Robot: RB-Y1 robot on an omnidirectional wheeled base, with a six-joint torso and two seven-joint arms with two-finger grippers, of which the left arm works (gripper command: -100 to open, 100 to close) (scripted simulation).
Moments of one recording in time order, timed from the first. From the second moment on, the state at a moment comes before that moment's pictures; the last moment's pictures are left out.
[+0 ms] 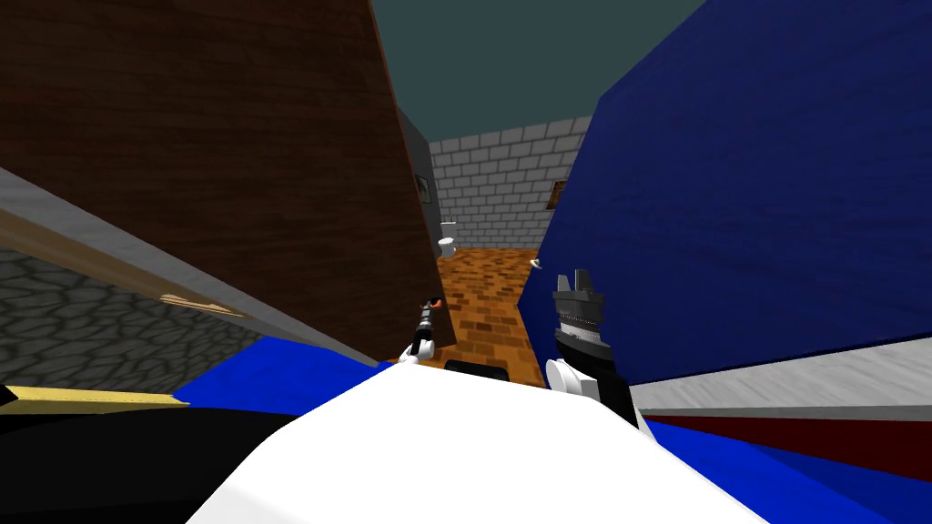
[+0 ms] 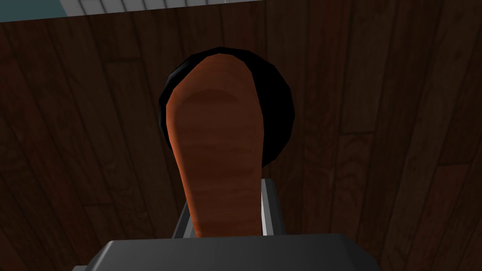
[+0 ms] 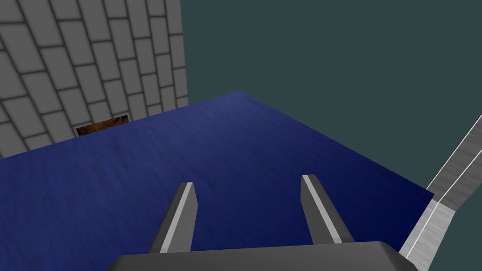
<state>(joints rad) -0.11 0.07 0.20 -0.68 0.15 -0.77 -0.07</state>
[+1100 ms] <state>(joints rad) -0.11 0.08 0.32 -0.66 0.21 -0.78 -0.10</state>
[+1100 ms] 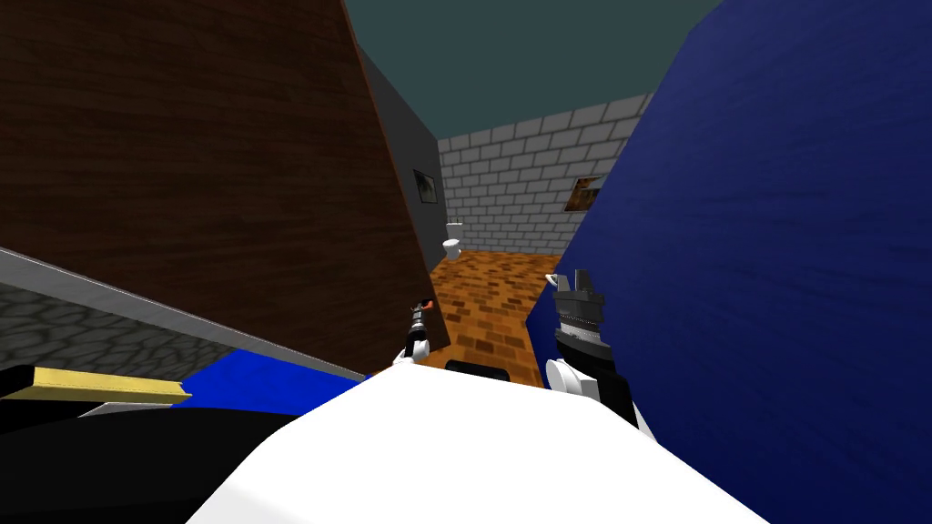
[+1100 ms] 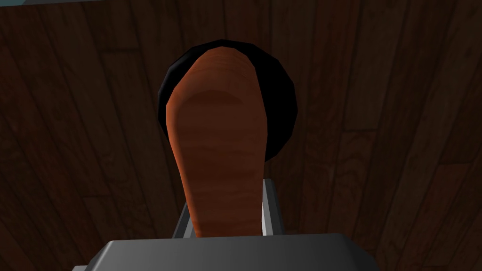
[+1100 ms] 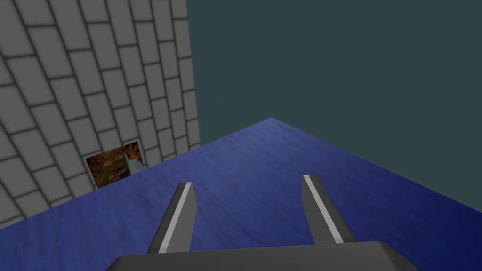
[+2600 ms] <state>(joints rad) -0.03 0.09 0.49 -0.74 0.39 -0.78 -0.22</state>
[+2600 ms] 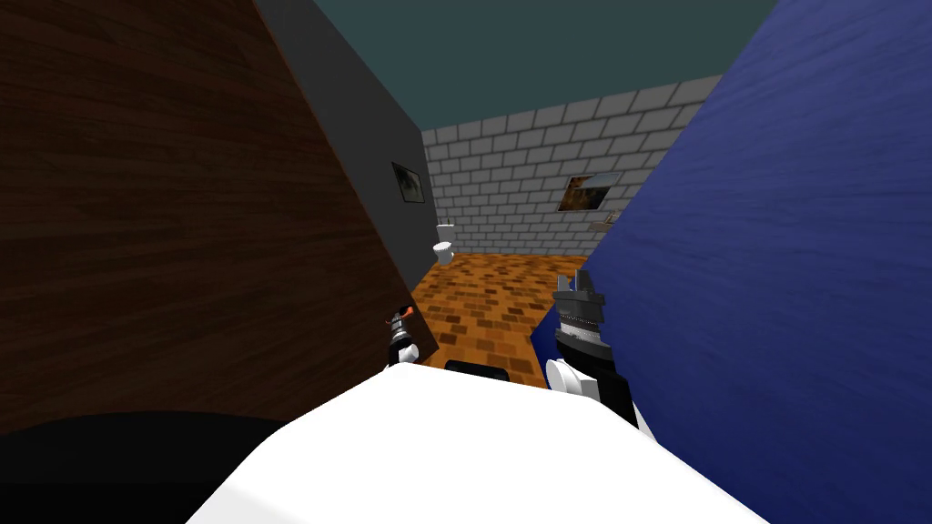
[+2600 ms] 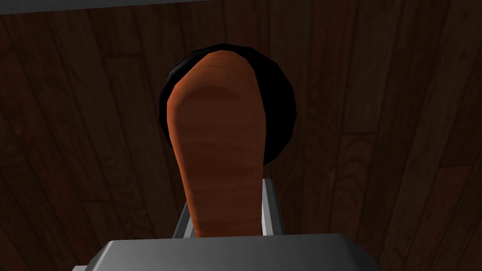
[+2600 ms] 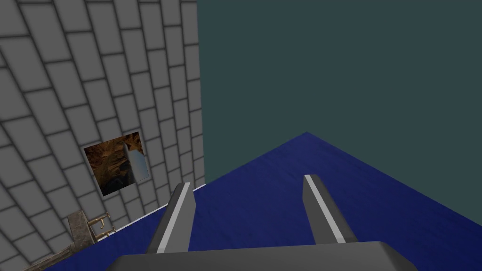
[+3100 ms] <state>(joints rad) -0.02 0.09 0.54 -0.75 0.44 -0.80 -0.25</state>
